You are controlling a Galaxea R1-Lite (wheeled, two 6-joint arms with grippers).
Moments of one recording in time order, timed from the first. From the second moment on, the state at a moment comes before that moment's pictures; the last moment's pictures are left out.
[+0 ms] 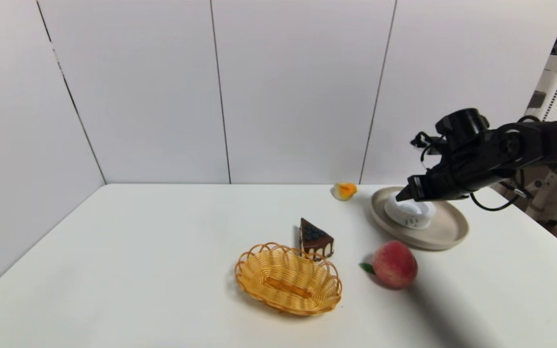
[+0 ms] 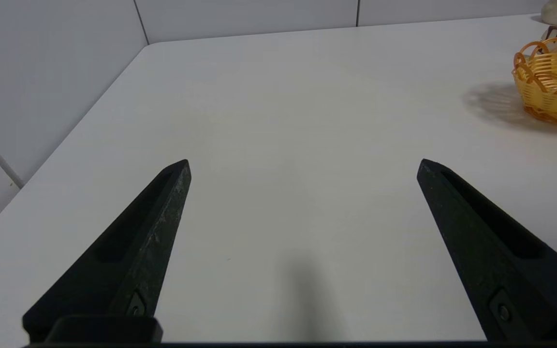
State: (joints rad) left arm 0.00 0.00 -0.01 0.02 -0.04 0.04; right arm 0.08 2.03 -1.49 0.36 0.06 -0.03
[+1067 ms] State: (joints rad) left arm 0.00 0.00 -0.01 0.02 -0.03 0.04; right arm -0.04 0.53 -0.22 0.05 -0.02 -0.05
